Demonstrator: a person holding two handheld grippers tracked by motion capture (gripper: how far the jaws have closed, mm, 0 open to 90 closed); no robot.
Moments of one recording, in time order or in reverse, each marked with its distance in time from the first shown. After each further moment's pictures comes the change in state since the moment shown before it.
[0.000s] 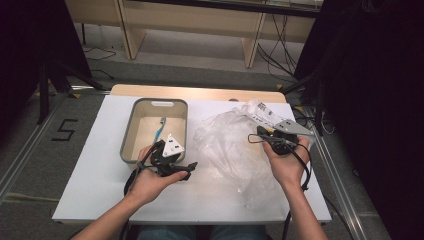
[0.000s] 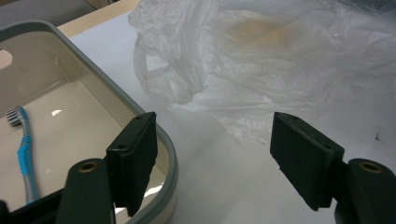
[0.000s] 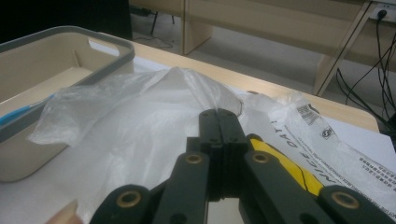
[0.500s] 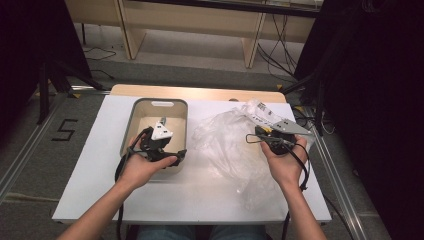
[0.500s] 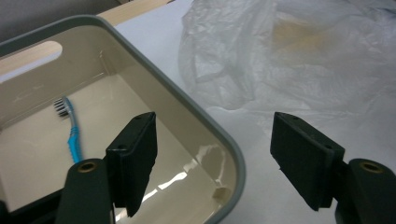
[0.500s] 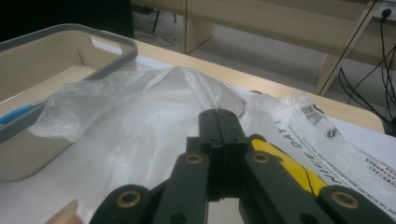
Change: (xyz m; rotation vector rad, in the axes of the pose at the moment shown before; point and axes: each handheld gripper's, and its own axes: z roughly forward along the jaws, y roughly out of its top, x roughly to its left) left arm 0.042 0.010 -0.002 0.039 0.042 -0.059; right arm 0.003 0.001 0.003 0.008 0.004 -0.006
